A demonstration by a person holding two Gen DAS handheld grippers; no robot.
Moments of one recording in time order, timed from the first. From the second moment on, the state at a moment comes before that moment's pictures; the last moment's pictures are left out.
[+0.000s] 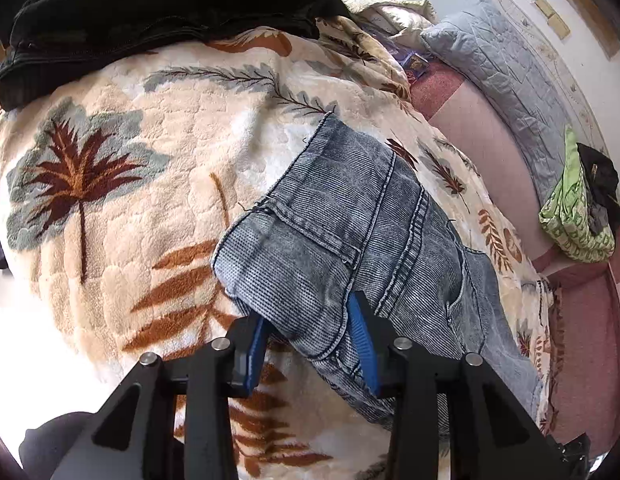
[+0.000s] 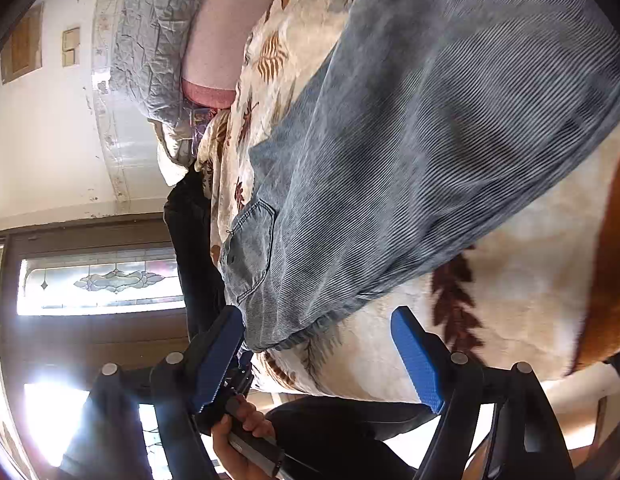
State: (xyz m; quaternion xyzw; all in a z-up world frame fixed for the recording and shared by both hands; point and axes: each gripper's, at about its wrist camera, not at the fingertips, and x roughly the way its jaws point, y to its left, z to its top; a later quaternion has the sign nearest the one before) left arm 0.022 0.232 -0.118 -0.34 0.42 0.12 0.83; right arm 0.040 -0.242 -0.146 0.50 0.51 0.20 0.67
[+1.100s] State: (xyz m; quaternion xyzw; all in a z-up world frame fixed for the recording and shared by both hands) left arm 0.059 0.142 -0.112 -0.07 0.41 0.11 0.90; right arm 0.058 -0.447 -0.142 0.28 0.50 -0.09 0.82
